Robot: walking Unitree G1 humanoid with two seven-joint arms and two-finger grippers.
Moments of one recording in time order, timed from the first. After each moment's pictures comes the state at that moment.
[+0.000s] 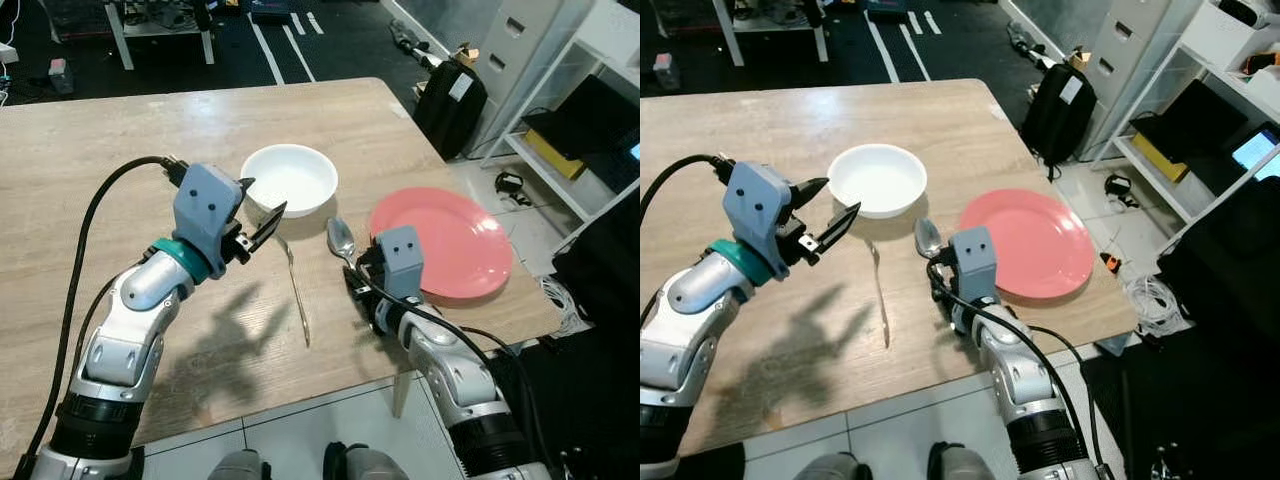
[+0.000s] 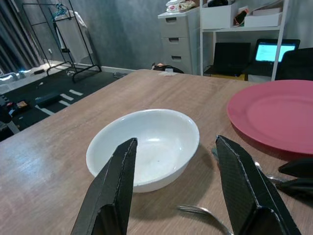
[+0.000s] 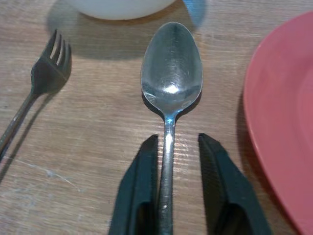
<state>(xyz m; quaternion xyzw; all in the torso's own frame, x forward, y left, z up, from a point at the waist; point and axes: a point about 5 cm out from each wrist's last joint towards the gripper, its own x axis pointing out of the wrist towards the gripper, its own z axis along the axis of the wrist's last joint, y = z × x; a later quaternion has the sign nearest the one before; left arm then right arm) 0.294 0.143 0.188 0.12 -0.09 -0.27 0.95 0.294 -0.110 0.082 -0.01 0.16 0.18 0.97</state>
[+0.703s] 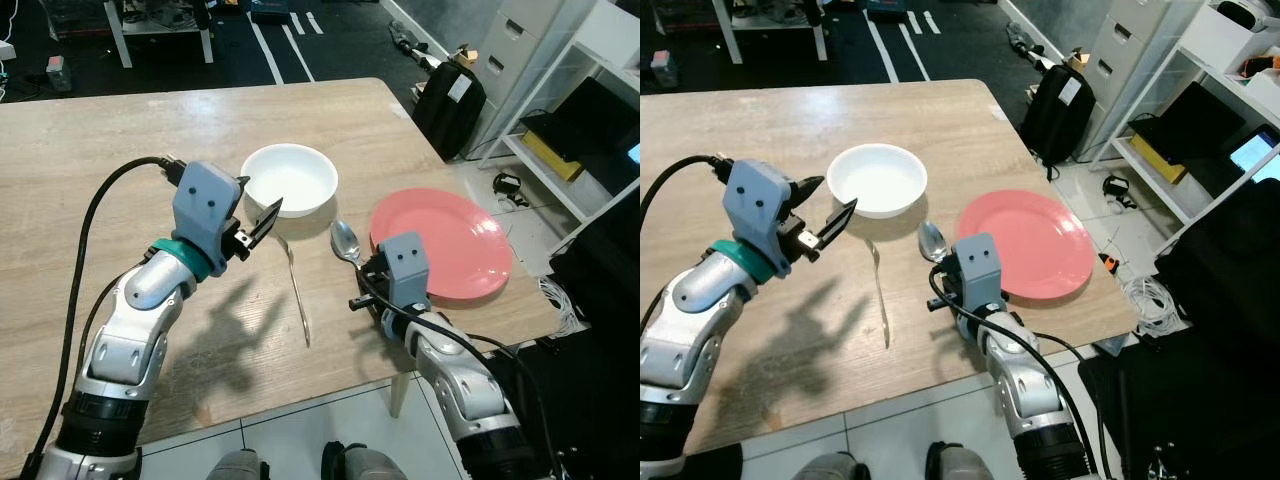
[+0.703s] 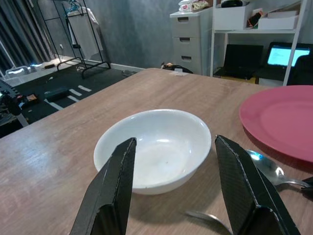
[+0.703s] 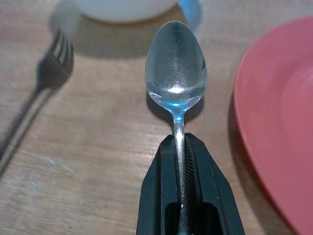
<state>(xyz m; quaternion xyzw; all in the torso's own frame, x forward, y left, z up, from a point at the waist) 0.300 0.141 0.189 0.11 -0.09 -0.24 0.96 0.286 -0.111 0.093 -0.01 0.12 0.18 0.98</state>
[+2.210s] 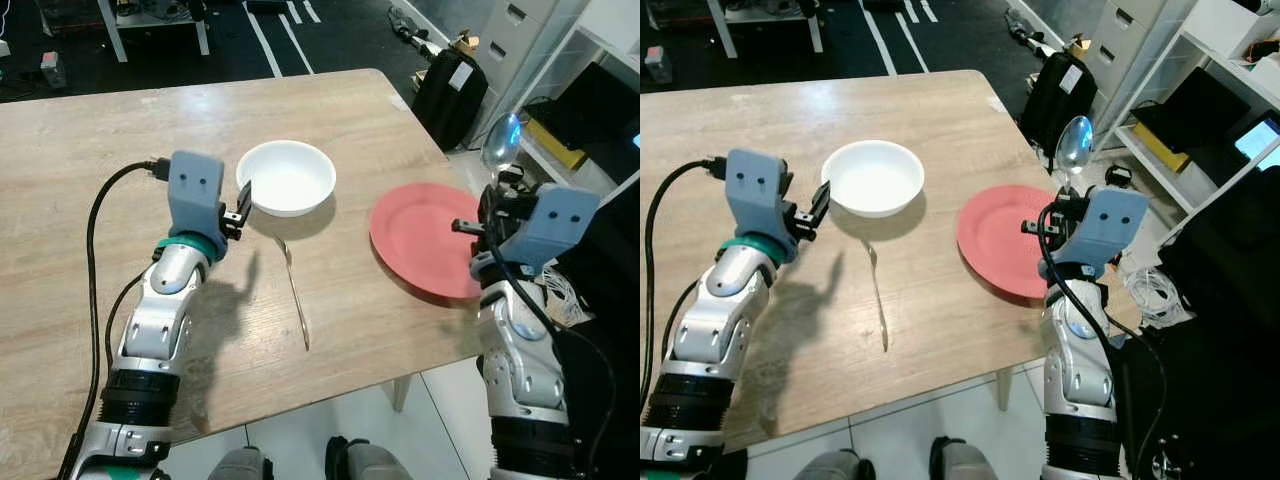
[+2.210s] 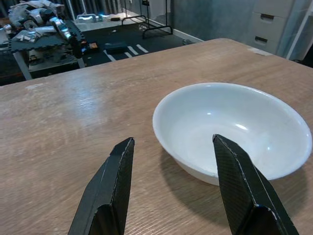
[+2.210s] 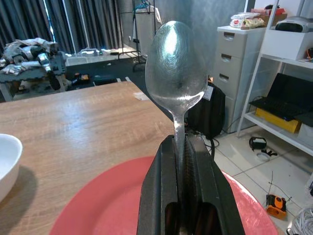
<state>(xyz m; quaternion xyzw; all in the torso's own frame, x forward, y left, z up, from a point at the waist) 0.327 0.152 0.168 0.05 -0.04 -0.06 1.00 0.294 -0.192 0.165 0.04 -0.12 -0.09 0.99</state>
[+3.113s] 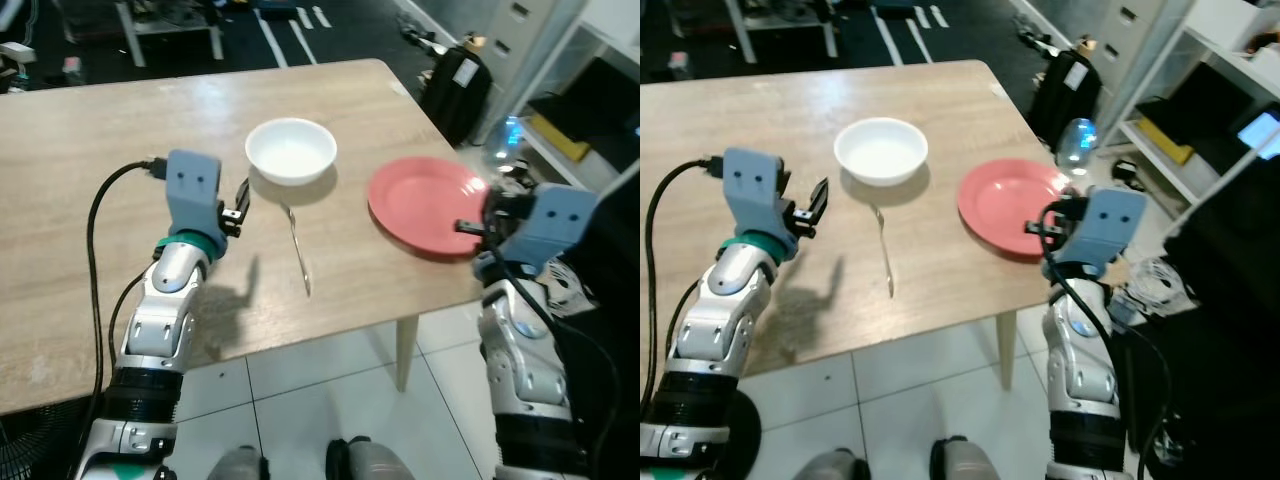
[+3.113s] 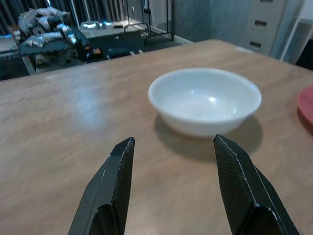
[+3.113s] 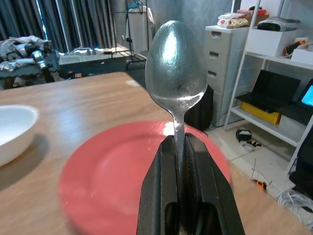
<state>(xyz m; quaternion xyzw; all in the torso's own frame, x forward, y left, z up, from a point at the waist) 0.331 0.154 0.176 0.05 -0.06 -0.06 1.00 0.298 -0.191 0.162 0.04 -0.12 -0.09 0.99</state>
